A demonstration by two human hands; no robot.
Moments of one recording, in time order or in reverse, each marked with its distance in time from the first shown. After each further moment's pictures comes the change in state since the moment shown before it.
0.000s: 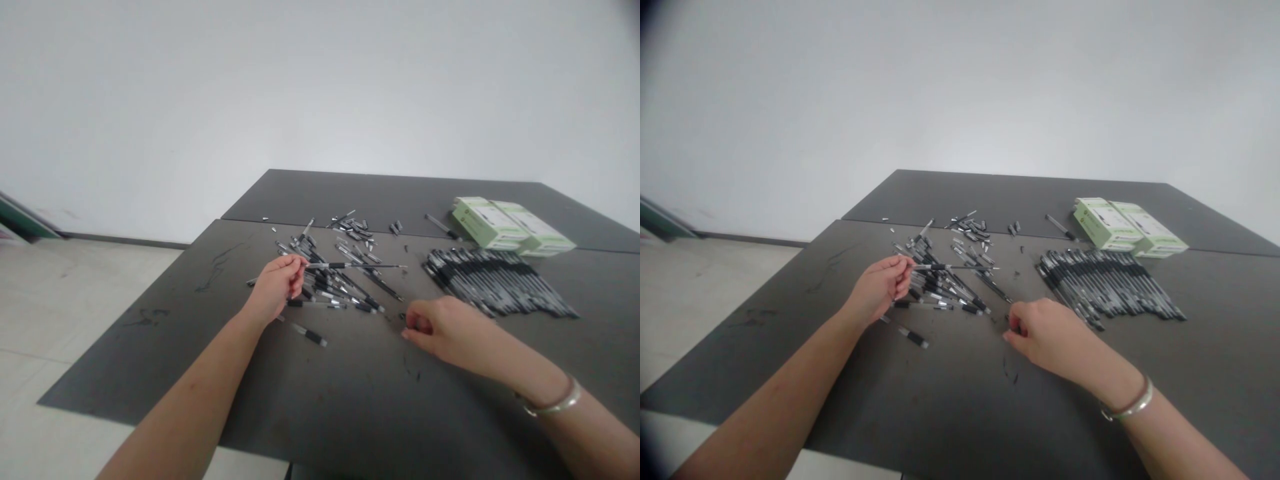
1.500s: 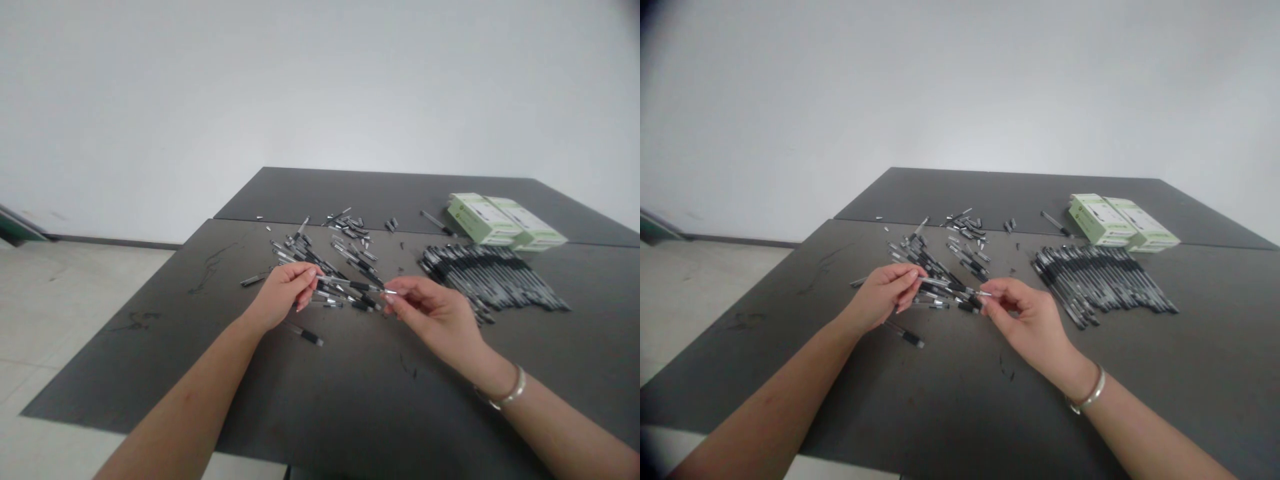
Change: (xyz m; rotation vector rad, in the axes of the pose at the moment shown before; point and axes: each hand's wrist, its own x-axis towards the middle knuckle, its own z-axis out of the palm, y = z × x) left_hand -0.014 -0.002 0.010 0.213 -0.272 0.033; right_hand 0.010 -0.018 0.027 0.800 0.554 -0.124
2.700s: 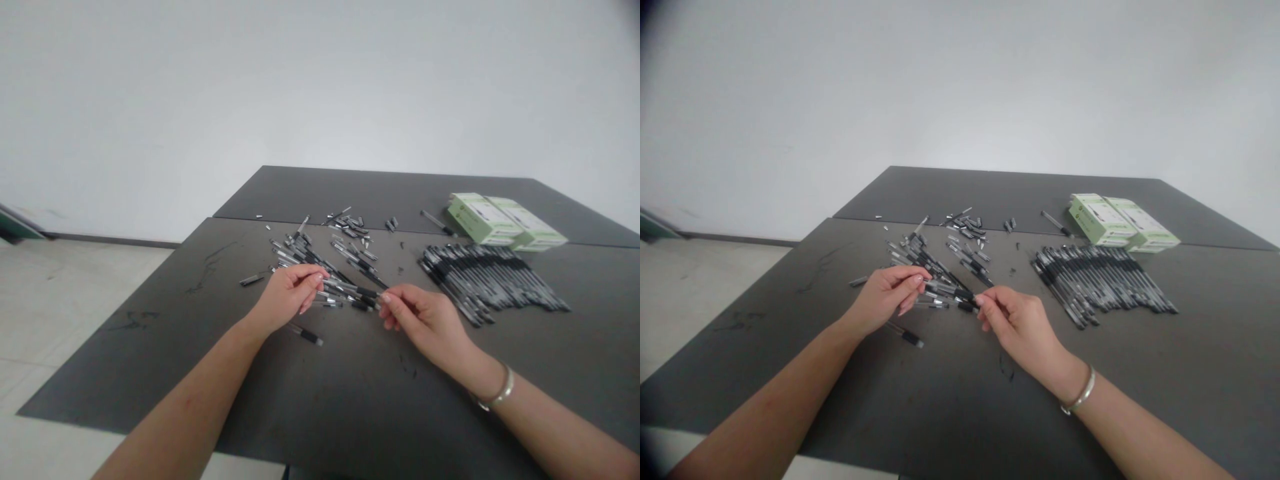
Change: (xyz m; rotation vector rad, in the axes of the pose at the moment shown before) left_hand -0.006 0.005 0.007 0.208 0.022 0.118; right_hand 0.002 -0.010 0.005 -0.186 -0.146 0.090
